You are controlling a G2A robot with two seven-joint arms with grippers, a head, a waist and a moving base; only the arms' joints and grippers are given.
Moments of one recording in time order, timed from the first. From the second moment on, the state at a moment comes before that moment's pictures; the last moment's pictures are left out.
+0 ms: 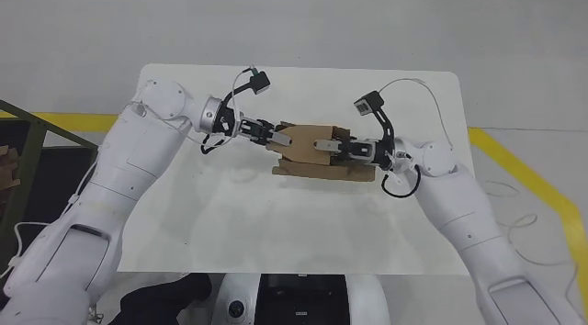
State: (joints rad) left arm 0.71 -1.05 -0.95 -1.20 -0.41 -0.36 -1.46; right arm -0.92 -1.24 1.00 -1.13 0.56 -0.60 1.22
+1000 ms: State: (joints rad) left arm 0.76 -1.02 -0.99 -1.34 -0.51 -0.33 -1.49; right arm -0.88 -1.25 0.95 -1.08 0.49 -0.61 1.16
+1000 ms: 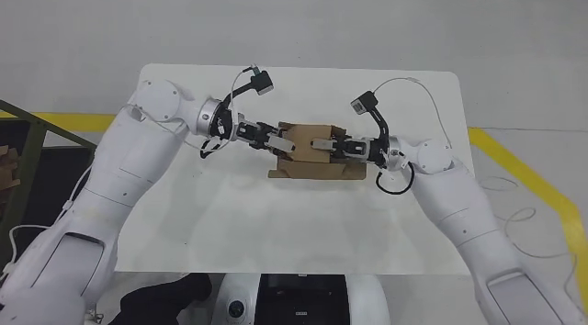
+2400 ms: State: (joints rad) left arm 0.74 -1.01 -0.94 -1.41 -0.49 -0.40 -1.41; right arm -0.95 -1.25 0.97 -1.17 0.44 -0.61 1.07
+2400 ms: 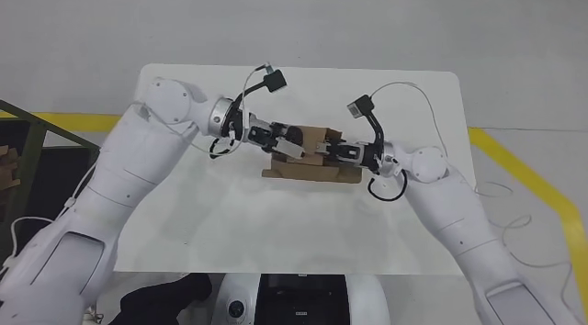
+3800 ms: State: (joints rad) left arm 0.79 -1.00 -1.02 -1.39 -0.51 -0.38 -1.39; right arm -1.00 -1.23 0.94 -1.30 0.40 -0.59 1.14
